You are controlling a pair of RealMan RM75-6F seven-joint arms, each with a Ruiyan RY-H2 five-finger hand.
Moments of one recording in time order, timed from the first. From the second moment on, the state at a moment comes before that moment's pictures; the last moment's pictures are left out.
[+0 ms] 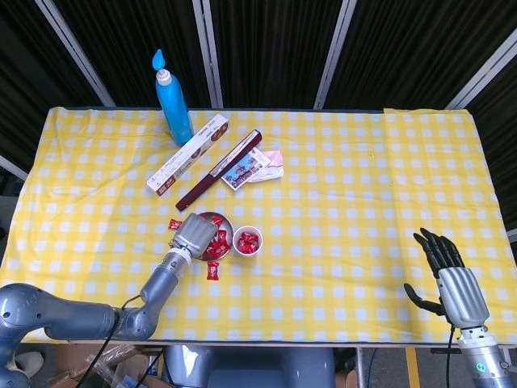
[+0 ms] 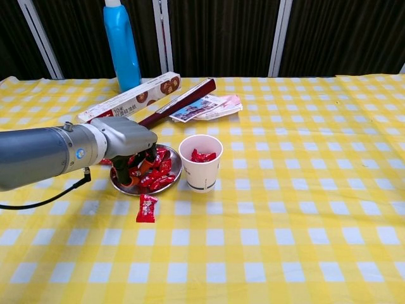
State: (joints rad) left arm -1.10 -1.65 0.00 -1.51 0.51 0.99 0.93; right arm 0.12 -1.12 0.02 -1.68 -1.60 1.47 0.19
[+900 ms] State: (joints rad) left arm -1.09 -1.53 -0.13 -1.69 0.73 1.08 0.80; right arm 0.12 -1.12 0.02 -1.68 -1.60 1.47 0.19
